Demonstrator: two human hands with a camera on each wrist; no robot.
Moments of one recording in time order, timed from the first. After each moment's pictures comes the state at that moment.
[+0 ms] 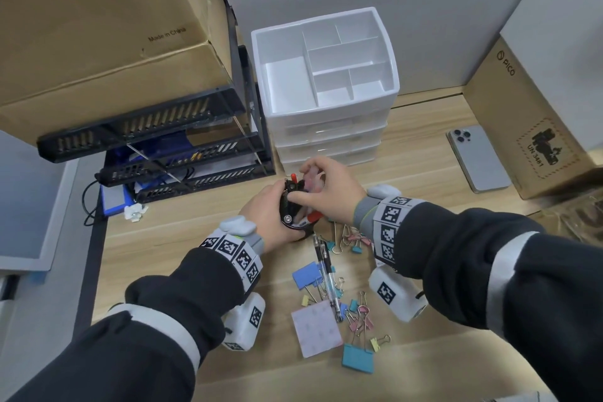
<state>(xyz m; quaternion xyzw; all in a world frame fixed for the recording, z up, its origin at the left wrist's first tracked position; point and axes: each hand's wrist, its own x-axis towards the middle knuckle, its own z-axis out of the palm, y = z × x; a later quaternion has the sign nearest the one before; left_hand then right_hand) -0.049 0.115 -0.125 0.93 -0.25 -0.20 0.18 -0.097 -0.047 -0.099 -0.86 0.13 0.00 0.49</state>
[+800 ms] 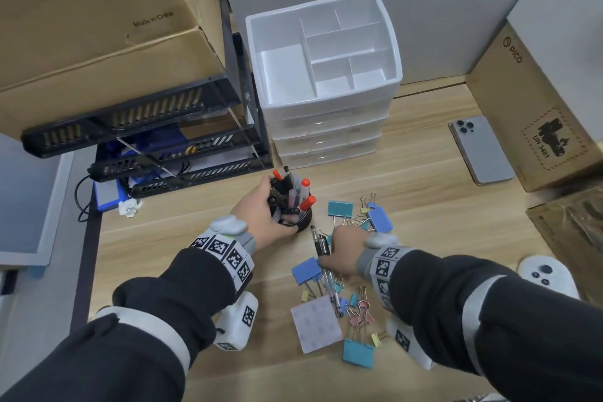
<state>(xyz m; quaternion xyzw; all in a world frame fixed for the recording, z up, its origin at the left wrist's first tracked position) -0.053 0.126 -0.124 0.92 -0.18 -0.24 0.27 -0.159 -0.033 -0.178 -0.91 0.16 0.32 0.21</state>
